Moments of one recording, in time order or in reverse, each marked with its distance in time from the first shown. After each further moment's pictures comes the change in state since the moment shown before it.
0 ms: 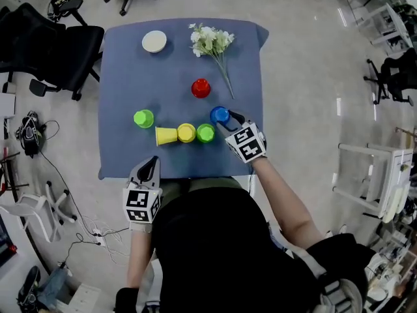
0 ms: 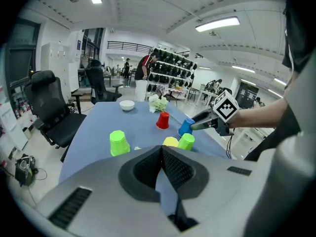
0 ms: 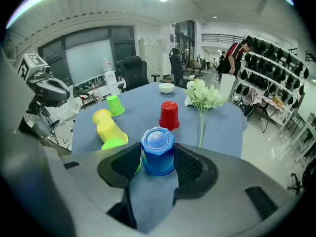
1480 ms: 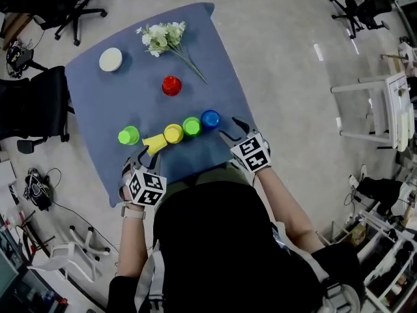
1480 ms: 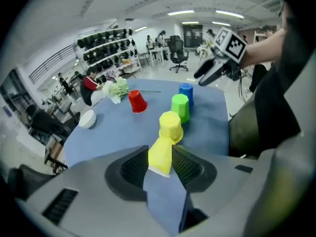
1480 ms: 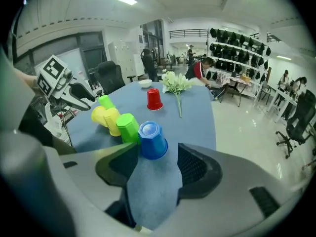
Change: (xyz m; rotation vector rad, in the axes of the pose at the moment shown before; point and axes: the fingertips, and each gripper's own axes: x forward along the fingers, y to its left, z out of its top) left arm 0.077 0.008 -0.026 0.753 0.368 -0.203; right arm -0.068 0.027 -0.077 0.291 0.009 -0.197
